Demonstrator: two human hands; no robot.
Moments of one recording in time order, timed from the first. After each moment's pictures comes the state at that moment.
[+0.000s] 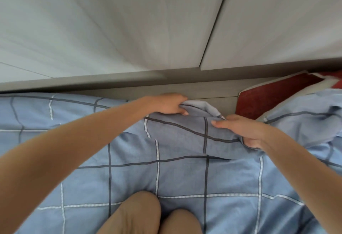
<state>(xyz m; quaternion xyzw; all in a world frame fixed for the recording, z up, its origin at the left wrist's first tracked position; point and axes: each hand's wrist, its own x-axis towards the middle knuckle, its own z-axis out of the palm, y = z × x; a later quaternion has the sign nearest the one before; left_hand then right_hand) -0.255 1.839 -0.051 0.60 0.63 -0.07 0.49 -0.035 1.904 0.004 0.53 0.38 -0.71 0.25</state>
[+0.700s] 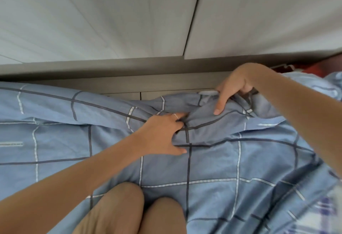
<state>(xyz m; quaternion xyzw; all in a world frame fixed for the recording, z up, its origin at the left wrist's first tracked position) -0.181 1.755 -0.004 0.70 0.63 0.01 0.33 -0.075 1.985 0.030 0.34 0.50 -0.50 0.62</state>
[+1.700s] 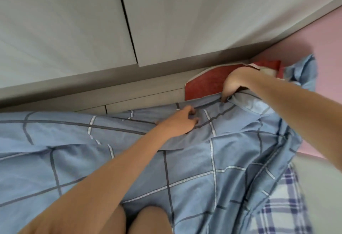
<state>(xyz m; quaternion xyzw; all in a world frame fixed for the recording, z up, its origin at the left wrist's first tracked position) -0.089 1.854 -0.015 0.46 0.62 0.07 0.63 0.012 2.022 0.047 0.44 0.64 -0.18 0.61</state>
